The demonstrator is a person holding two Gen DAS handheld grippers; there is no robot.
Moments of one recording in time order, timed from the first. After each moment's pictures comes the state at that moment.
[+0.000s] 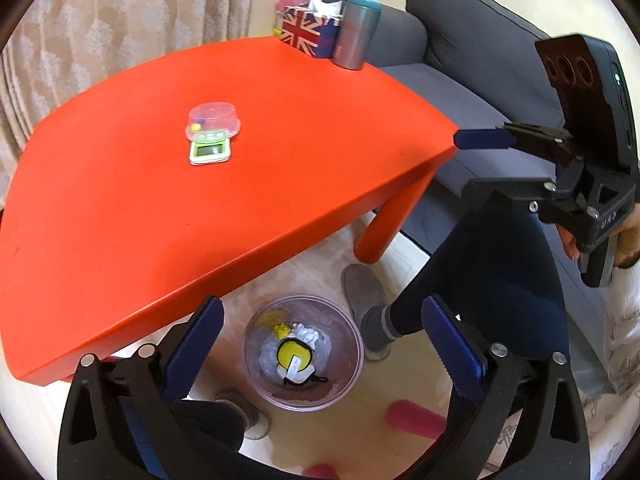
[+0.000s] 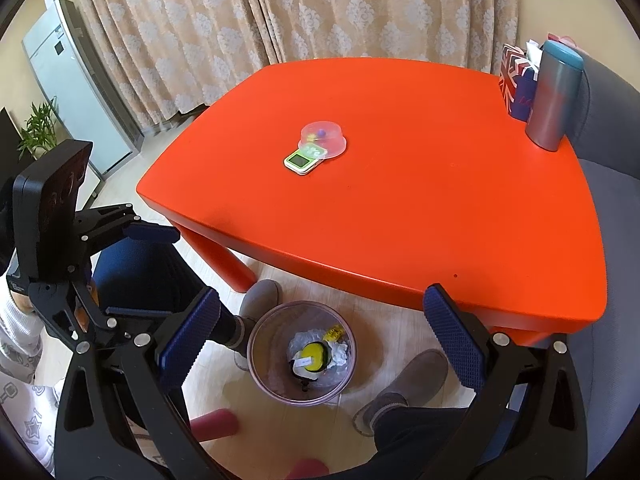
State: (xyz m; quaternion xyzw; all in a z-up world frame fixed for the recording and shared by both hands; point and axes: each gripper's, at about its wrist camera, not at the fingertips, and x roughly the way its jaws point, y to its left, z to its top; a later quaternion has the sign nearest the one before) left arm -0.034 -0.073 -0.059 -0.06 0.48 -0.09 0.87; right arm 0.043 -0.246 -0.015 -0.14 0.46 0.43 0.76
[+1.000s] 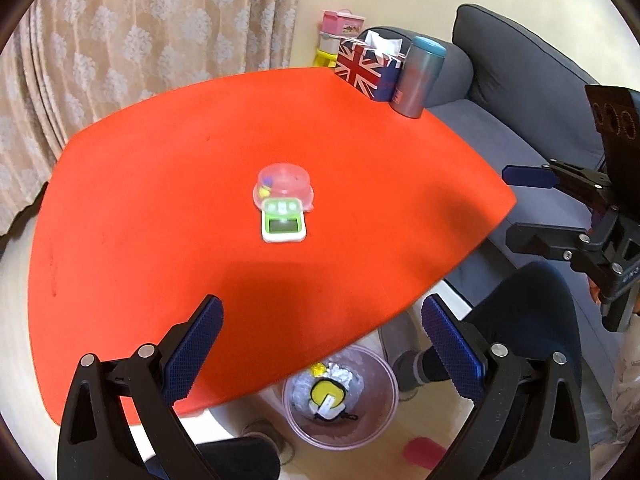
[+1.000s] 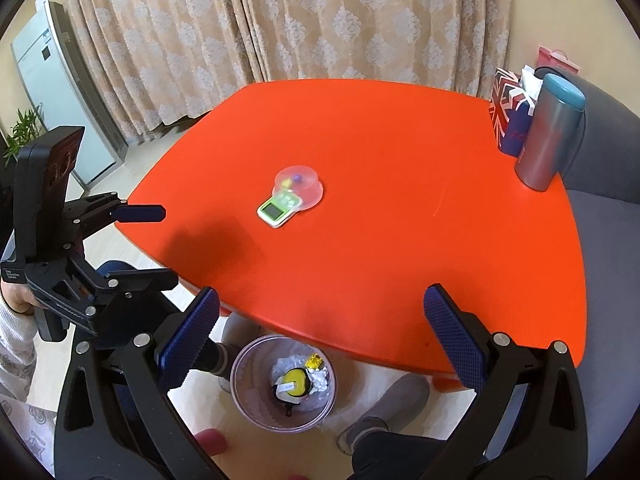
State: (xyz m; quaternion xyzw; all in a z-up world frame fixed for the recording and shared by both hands) left arm 0.022 -0.028 -0.033 -0.07 0.45 -0.03 0.89; right arm 0.093 -0.215 0.007 -0.15 0.45 0.41 0.78
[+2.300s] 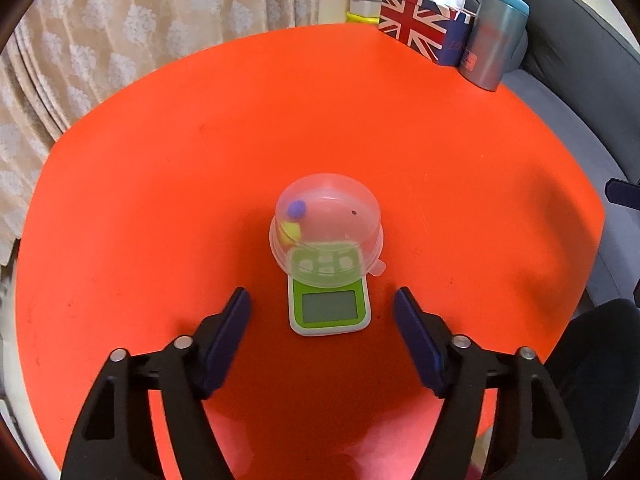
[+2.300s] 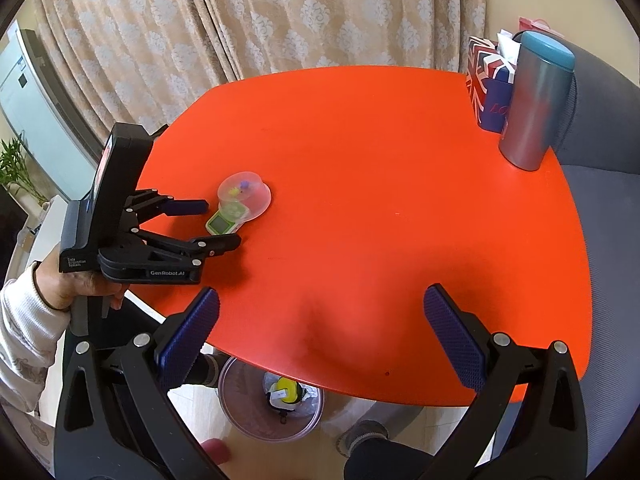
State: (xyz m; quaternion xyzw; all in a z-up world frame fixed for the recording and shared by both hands) left arm 0.120 -0.014 -0.091 -0.04 0.51 0.03 0.86; right arm 0.140 -0.223 -0.019 -0.12 0.48 0.38 0.78
